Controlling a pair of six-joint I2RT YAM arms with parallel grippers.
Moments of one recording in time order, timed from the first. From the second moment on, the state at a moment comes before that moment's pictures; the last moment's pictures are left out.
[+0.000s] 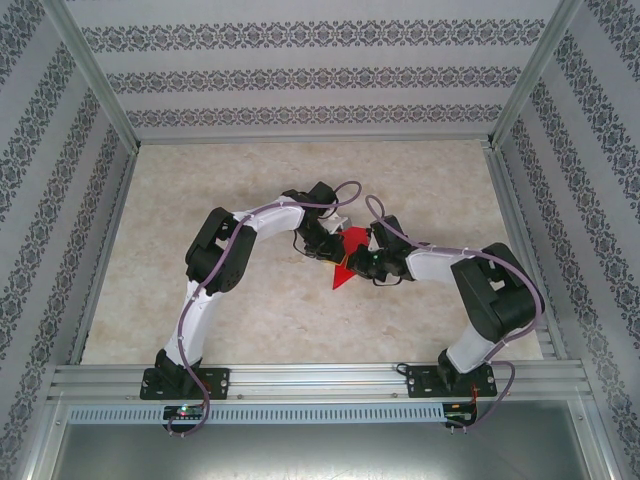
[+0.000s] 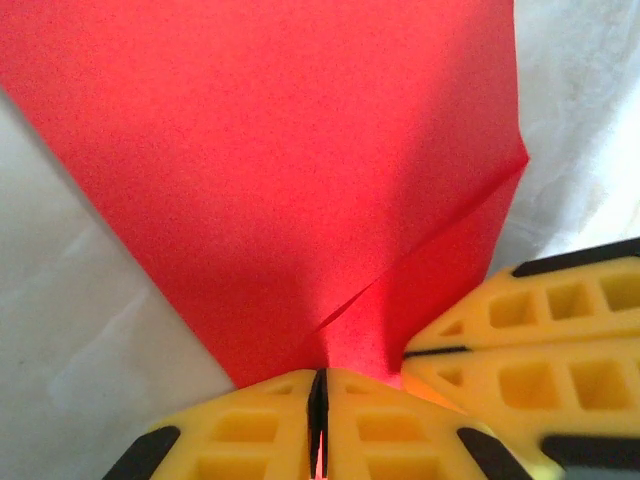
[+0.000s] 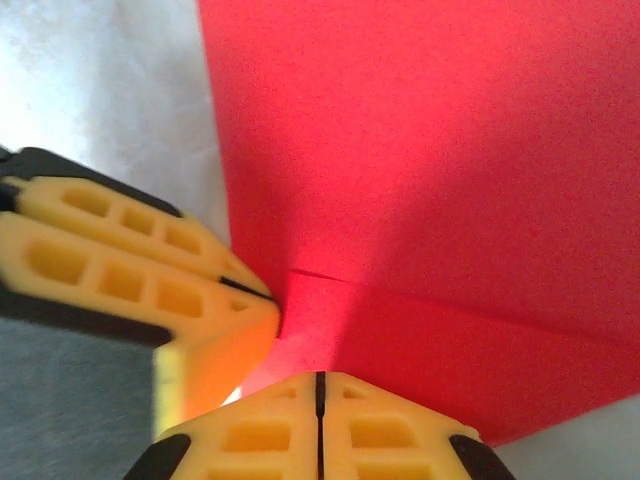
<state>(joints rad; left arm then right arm) -0.59 2.28 1.70 -0.79 0.60 -0.20 0.44 1.65 0.70 -0.03 -0.42 0.82</state>
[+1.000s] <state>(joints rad) -0.59 2.28 1.70 -0.79 0.60 -0.20 0.51 1.50 0.57 0.07 -0.35 0.90</state>
